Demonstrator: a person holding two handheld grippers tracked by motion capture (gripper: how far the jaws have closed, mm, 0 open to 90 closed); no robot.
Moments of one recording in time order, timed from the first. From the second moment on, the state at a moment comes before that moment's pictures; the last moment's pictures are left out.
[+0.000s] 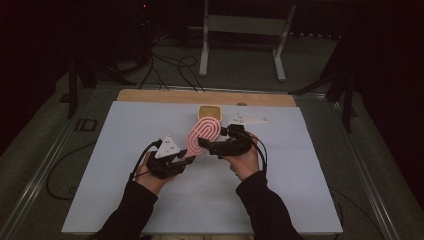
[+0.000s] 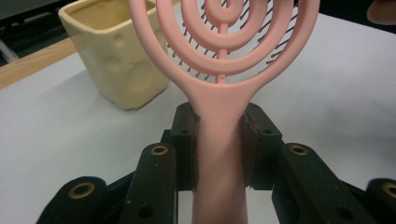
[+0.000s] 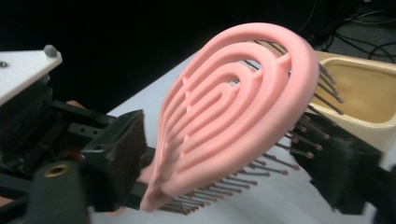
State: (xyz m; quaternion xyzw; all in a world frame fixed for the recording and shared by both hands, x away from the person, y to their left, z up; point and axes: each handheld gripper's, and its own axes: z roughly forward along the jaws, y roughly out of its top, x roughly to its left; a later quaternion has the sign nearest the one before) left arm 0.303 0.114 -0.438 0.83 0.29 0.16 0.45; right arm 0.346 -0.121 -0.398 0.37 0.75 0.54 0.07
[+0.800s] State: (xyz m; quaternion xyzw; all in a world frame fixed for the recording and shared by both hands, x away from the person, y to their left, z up) left arm 0.302 0.111 -0.442 0.83 0.28 0.15 0.46; right arm 0.346 -0.114 -0.401 0.39 0.74 0.55 0.02
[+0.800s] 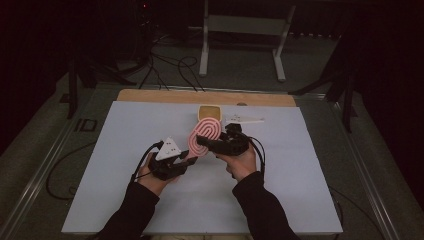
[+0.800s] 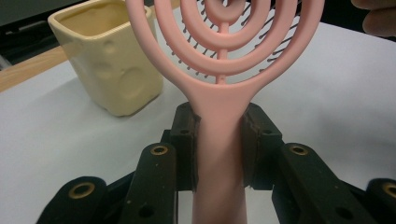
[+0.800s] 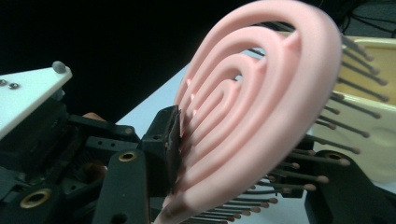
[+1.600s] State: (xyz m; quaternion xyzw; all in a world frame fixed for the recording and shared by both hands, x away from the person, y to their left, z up) left arm 0.302 0.112 -0.441 0.82 0.28 0.17 0.47; right arm 0.337 -0.102 -0.391 0.38 0.73 0.57 0.00
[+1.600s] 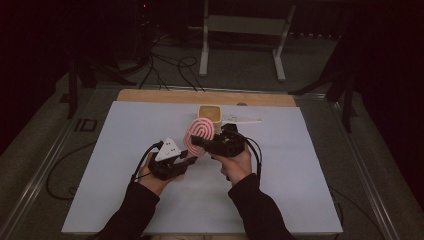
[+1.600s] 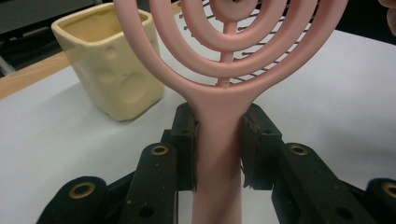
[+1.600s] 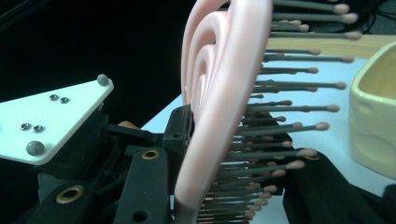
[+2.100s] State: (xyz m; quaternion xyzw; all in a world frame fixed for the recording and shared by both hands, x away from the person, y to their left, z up) left arm 0.301 0.114 -0.442 0.81 0.29 0.20 0.47; right arm 0.339 -0.096 -0.389 0.38 0.73 0.56 0.01
